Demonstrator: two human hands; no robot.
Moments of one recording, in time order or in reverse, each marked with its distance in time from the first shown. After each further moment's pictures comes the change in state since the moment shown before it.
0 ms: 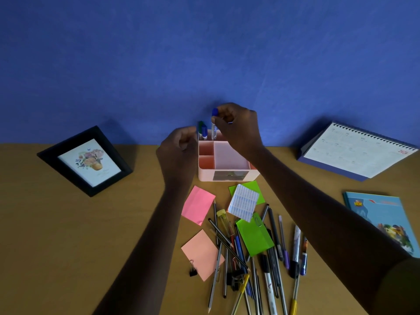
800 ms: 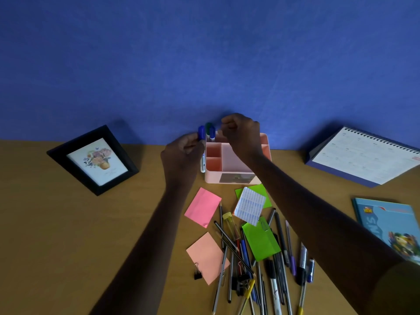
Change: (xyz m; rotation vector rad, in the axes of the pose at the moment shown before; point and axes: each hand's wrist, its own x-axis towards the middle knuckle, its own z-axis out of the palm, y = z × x) left_hand 0.002 -0.010 -0.013 -0.072 -0.120 -0.090; right_hand -0.008 0.014 0.026 -0.064 -0.013 0.142
